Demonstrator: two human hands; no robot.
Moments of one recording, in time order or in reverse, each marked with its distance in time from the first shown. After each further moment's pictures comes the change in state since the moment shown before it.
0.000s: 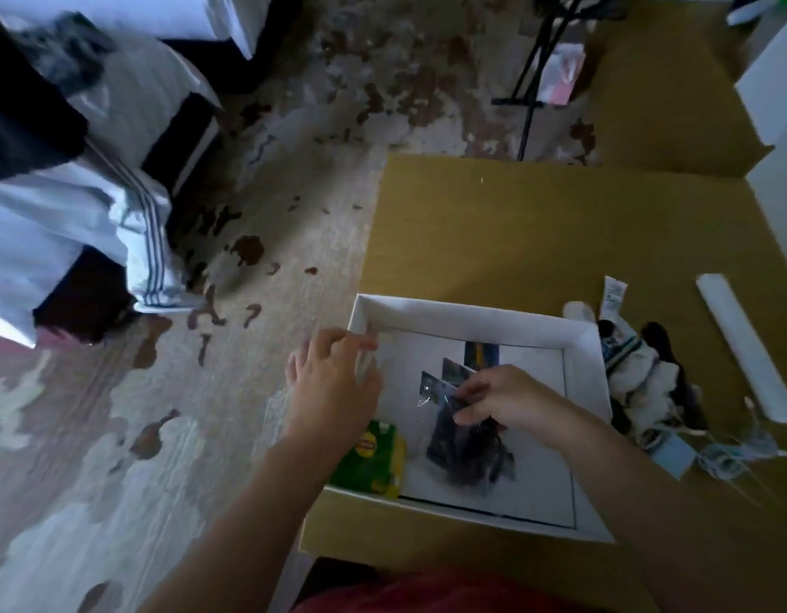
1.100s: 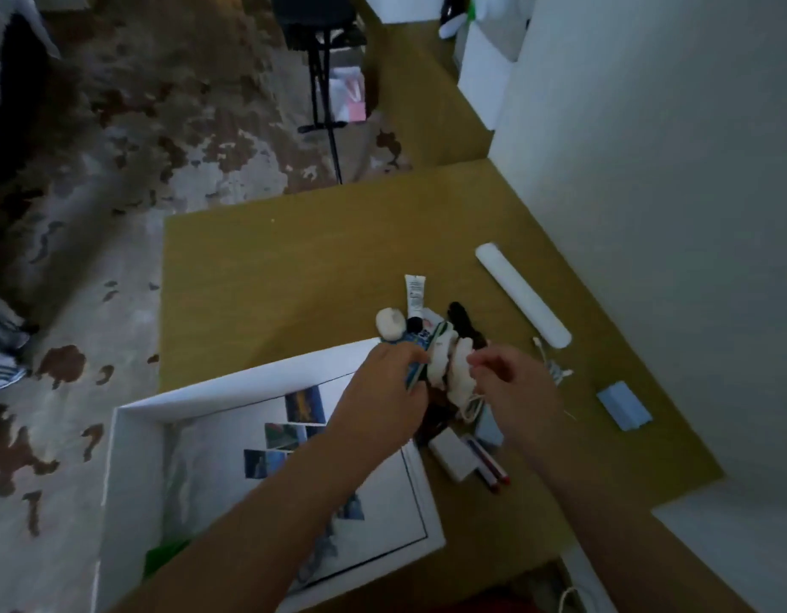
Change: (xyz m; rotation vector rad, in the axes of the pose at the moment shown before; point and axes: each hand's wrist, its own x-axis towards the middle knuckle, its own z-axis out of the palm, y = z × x) left_hand -0.004 0.205 0.116 -0.198 -0.502 0.566; right_hand -0.109 0.113 -0.087 0.374 0.989 -0.033
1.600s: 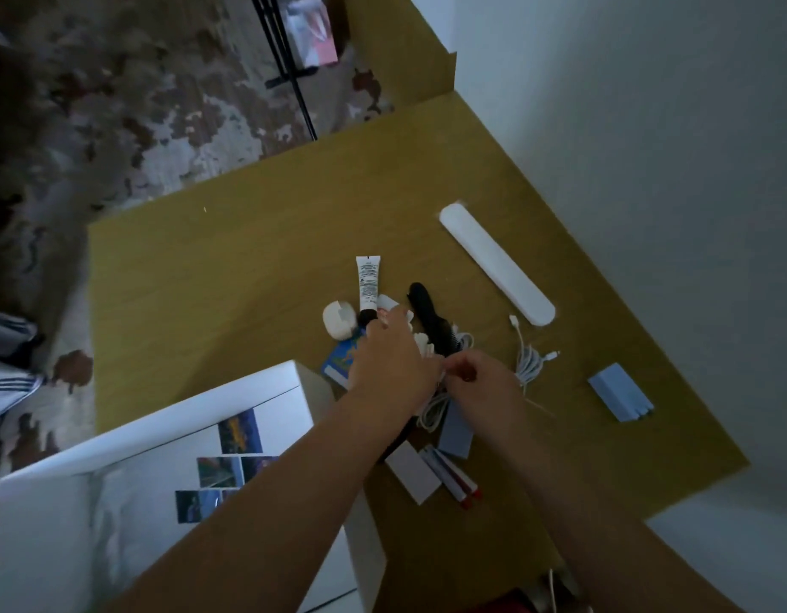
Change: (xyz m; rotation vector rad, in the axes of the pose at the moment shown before) left_hand 0.099 0.038 0.084 0.298 -0.176 -0.339; right_hand 0.069 0.087 0.005 -0.019 -0.122 0.174
